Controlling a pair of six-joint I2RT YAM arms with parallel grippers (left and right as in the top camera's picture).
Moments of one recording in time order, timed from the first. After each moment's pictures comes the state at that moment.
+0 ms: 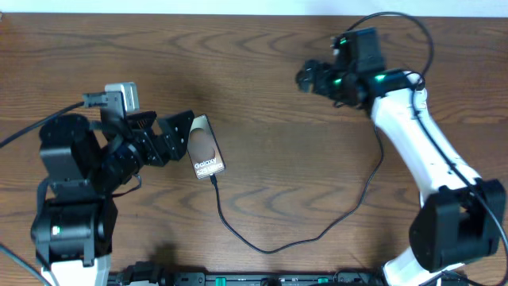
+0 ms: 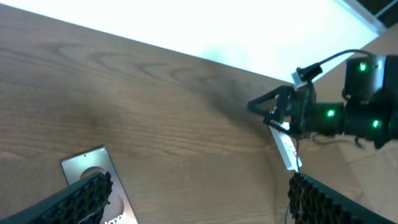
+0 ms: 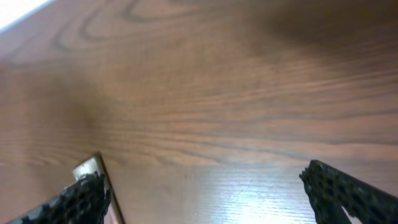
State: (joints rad) left arm 0.07 0.88 1.07 -0.67 0.57 -0.32; right arm 0.22 1.76 1.49 -0.67 -0.24 0.50
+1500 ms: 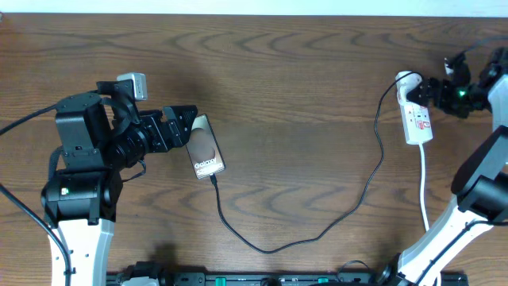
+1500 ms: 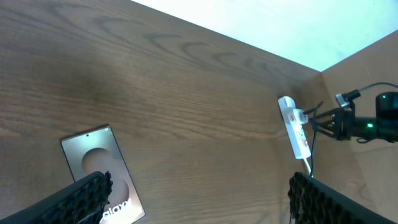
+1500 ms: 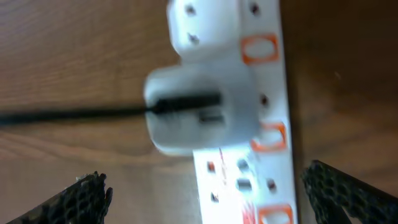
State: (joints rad) left arm 0.07 1.03 1.07 -0.67 0.58 -0.31; right arm -0.46 2.18 1.77 -0.95 -0.51 -0.29
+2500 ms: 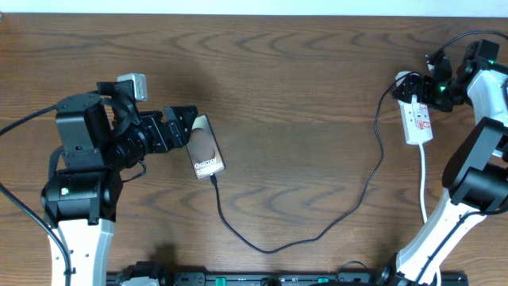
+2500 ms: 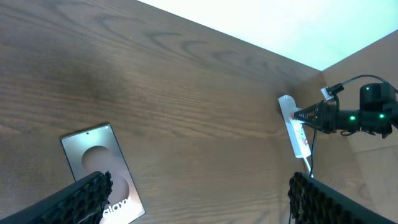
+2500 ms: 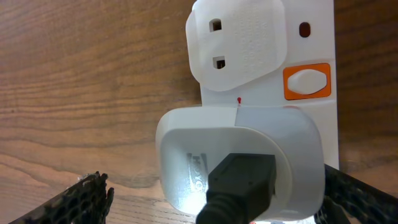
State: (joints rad) left arm 0.07 1.03 1.07 -0.68 0.58 -0.31; right arm -0.39 2.24 1.78 -0.90 -0.45 -0.22
